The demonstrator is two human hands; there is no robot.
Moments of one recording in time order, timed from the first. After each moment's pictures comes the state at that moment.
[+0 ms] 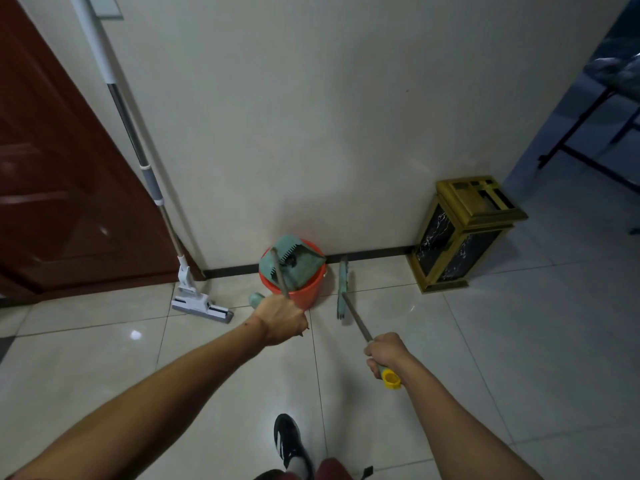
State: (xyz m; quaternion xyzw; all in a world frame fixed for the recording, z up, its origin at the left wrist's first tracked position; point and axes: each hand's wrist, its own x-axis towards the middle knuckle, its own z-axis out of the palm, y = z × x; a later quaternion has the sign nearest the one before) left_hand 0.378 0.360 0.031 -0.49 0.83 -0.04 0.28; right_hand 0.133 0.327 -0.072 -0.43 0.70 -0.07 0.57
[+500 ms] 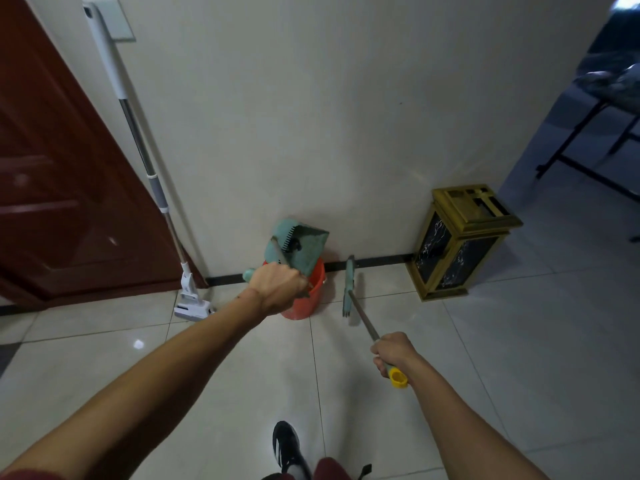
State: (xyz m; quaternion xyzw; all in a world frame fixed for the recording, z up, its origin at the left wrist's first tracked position) left_hand 0.365 0.342 0.090 -0.60 0.77 -0.06 0.18; right_hand 0.101 0.332 -0.050 -0.42 0.70 -0.10 0.57
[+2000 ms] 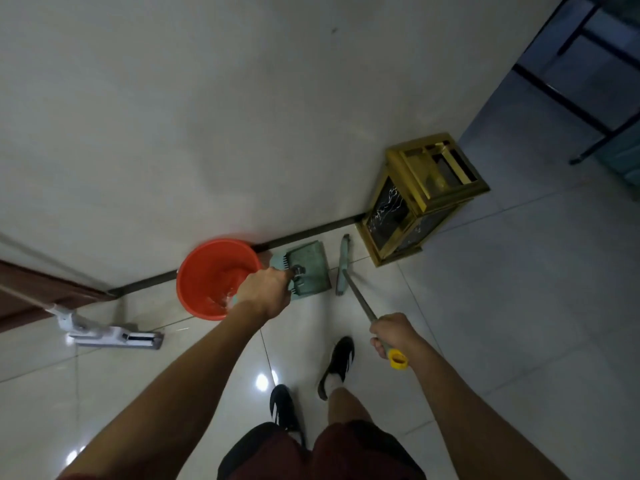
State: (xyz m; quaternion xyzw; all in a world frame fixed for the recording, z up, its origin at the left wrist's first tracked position) left_hand 0.312 0.015 -0.065 -0.64 0.74 0.19 0.09; right_hand 0.039 0.059 -0.087 -0.21 0.79 -0.06 0.58
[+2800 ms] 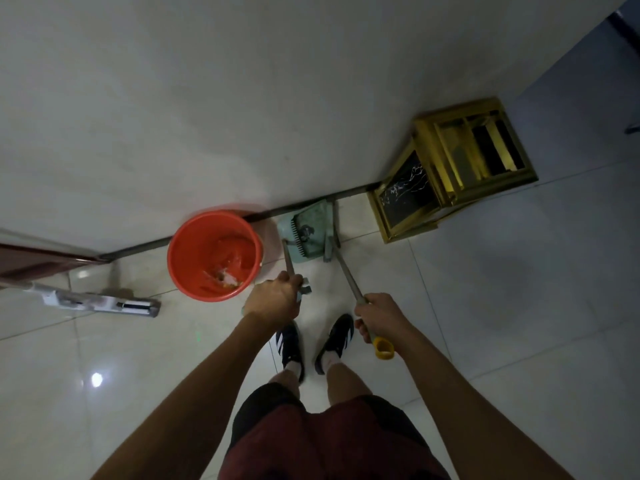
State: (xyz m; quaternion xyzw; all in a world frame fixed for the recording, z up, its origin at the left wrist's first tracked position) left_hand 0.303 -0.036 -0.156 -0.62 0.73 0.25 0.15; right_hand 0.081 -0.045 -0.111 -0.30 0.75 0.01 0.59
